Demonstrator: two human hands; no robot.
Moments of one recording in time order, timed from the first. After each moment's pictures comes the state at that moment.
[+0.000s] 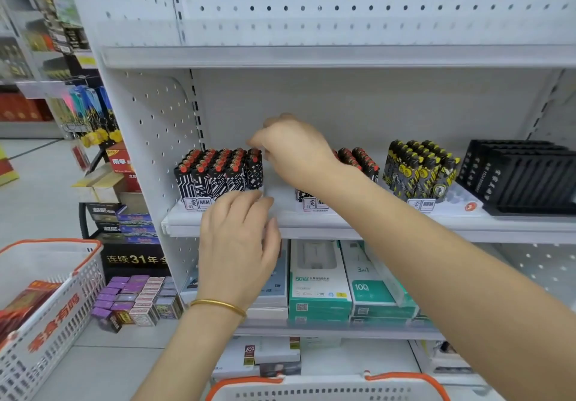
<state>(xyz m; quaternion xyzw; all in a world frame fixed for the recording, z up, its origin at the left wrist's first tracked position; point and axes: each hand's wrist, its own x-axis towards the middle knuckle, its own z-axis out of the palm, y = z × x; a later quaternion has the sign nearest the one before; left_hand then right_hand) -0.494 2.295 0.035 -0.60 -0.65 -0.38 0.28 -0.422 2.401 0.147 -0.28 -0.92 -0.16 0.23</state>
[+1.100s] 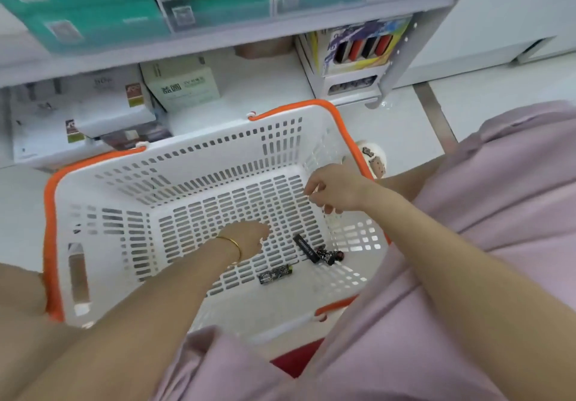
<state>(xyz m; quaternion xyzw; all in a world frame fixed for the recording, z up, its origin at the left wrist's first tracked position) -0.328 2.236 -0.382 -0.73 -0.52 0.25 -0.37 -0.138 2.303 -0.241 -0.54 -0.71 0.43 -0.13</state>
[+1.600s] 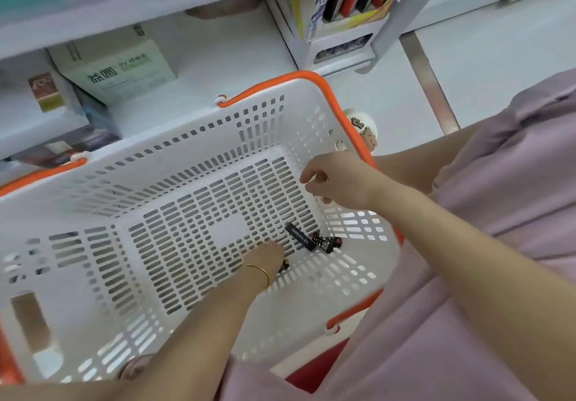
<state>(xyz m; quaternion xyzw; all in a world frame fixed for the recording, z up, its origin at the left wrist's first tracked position) -0.276 2.192 -0.472 -0.74 -0.46 0.31 -0.38 -0.134 2.316 -0.257 -0.58 -0.69 0.42 -0.10</state>
